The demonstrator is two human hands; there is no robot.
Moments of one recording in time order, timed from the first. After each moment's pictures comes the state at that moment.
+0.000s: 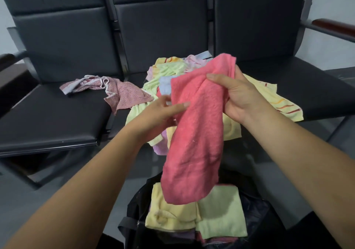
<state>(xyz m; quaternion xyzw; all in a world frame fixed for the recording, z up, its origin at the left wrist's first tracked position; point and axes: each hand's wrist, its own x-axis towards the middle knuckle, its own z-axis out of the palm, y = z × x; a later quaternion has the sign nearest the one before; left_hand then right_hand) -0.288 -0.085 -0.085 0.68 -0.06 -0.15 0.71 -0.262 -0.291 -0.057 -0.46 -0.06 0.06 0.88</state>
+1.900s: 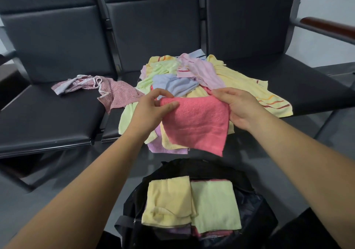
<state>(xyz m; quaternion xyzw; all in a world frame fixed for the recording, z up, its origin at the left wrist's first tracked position) -0.279 -0.085 -0.107 0.79 -0.05 0.06 0.61 -0.251 -0.330 -0.106 -0.61 0.05 0.07 0.79</state>
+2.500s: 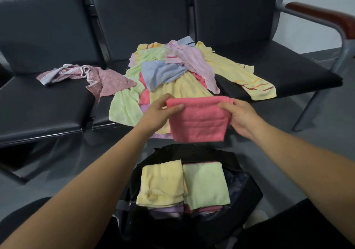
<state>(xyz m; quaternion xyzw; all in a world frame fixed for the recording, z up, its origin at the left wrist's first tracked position) -0.298 -0.116 -0.152 0.82 -0.10 -0.04 0.56 -0.297 -0.375 -0.174 -0.66 0.10 0.04 0.75</state>
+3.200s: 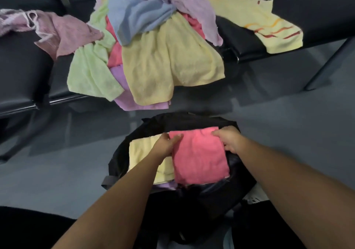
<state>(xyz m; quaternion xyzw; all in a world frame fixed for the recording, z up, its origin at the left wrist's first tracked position) -0.316 -0.146 -0.404 0.78 0.19 -0.28 0.52 -0.303 -0.381 -0.406 -0.73 0.35 0.26 0.53</state>
